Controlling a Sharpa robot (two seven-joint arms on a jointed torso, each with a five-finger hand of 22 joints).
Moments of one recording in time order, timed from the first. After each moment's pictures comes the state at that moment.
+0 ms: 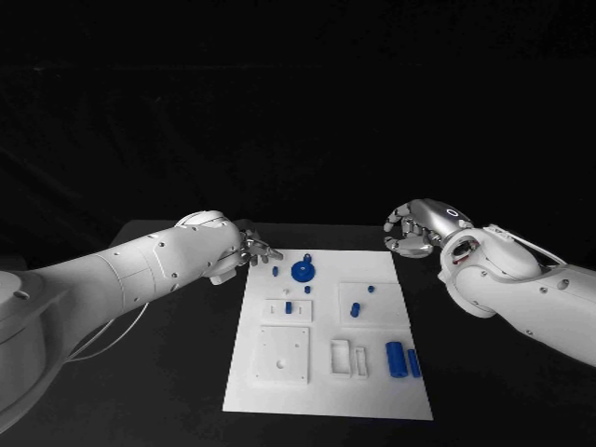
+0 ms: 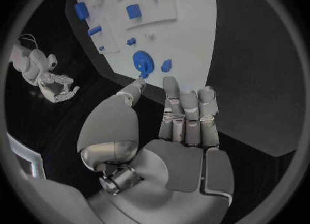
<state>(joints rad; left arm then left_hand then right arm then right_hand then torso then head) 1.31 -0.43 -0.13 0.82 -1.00 0.00 -0.38 0.88 -0.21 0.41 0.08 0.12 1.00 0.06 0.33 0.64 1.25 -0.04 0.89 0.52 1.12 -0.15 1.38 0.54 0.09 0.90 -0.12 1.04 1.28 1.22 -0.74 0.02 1.37 -1.57 -0.44 -0.29 1.02 -0.28 0.73 -0.11 0.43 0.99 0.08 0.33 0.47 1.23 -0.04 1.14 1.29 1.31 -0.12 1.21 1.02 0.18 1.28 -0.10 1.08 1.31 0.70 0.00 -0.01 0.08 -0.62</state>
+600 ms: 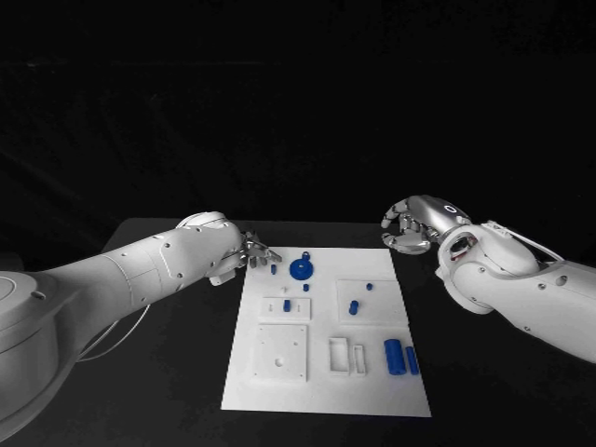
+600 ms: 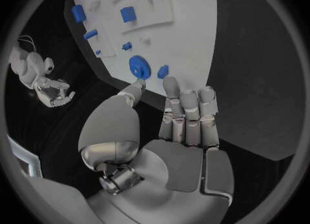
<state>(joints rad) 1.30 -0.40 -0.14 0.75 -1.00 0.03 -0.36 0.89 -0.19 0.39 0.09 0.12 0.99 0.07 0.32 0.64 1.24 -0.04 0.89 0.52 1.12 -0.15 1.38 0.54 0.09 0.90 -0.12 1.04 1.29 1.22 -0.74 0.03 1.37 -1.57 -0.45 -0.29 1.02 -0.28 0.73 -0.11 0.43 0.99 0.08 0.33 0.47 1.23 -0.04 1.14 1.29 1.31 -0.12 1.21 1.02 0.18 1.28 -0.10 1.08 1.31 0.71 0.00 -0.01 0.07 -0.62</state>
